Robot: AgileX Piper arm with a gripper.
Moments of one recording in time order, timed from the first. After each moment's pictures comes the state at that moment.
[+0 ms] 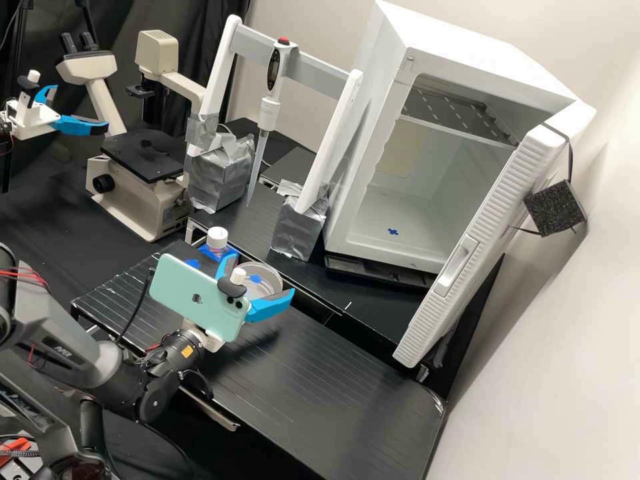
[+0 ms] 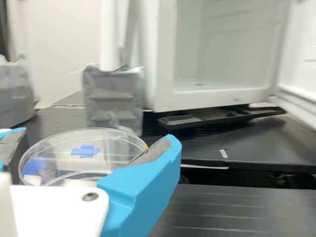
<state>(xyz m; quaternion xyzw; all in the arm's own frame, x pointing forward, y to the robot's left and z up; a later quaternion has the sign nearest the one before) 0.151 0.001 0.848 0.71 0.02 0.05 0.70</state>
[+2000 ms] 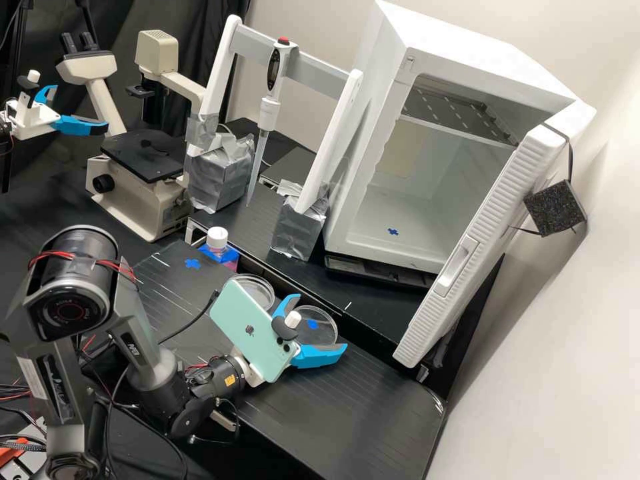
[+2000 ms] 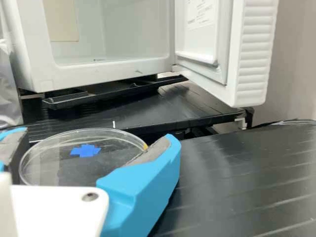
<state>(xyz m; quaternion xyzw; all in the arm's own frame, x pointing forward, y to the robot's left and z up) 0.175 -0.059 0.873 0.73 -0.10 0.00 0.67</state>
